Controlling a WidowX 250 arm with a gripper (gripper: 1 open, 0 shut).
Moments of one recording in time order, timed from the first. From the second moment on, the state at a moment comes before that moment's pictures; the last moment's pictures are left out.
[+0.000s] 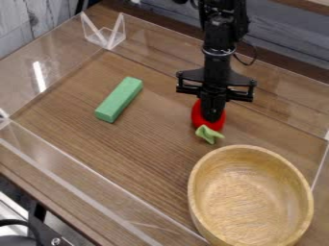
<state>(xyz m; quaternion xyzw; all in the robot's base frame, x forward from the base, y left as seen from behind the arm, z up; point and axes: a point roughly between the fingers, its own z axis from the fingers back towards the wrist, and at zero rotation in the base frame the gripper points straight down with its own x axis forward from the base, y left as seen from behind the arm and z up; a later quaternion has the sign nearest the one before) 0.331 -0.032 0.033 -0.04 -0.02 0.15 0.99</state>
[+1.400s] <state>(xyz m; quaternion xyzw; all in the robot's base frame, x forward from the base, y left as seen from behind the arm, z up) 0.331 -0.035 0.021 -0.04 -0.02 0.14 0.99</state>
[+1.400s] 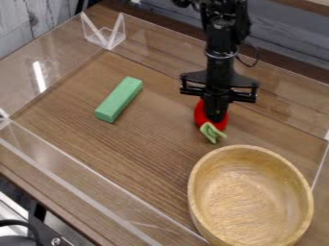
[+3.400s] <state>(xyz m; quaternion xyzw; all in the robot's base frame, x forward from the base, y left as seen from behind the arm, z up) 0.323 -0.087 0.018 -0.08 0.04 0.07 0.99</state>
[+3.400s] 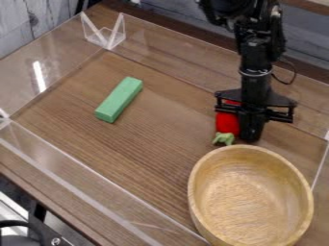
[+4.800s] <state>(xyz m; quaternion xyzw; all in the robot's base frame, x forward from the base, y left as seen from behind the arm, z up) 0.333 -0.118 0.020 -0.07 0.06 0.04 1.00</state>
